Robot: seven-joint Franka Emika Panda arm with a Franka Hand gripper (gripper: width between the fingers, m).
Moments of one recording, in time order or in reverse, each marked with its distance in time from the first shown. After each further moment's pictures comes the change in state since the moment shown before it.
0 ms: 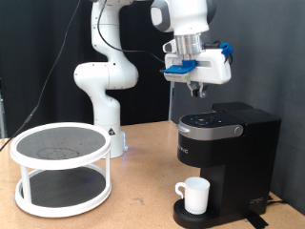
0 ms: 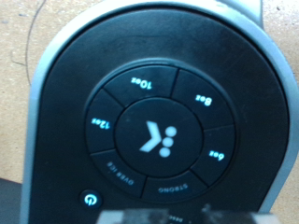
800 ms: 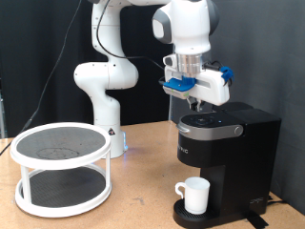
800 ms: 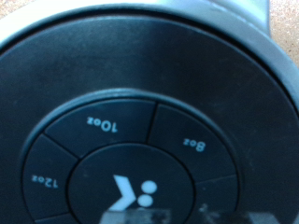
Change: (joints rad) arm -0.003 0.092 -0.002 0.024 0.000 -0.047 -0.001
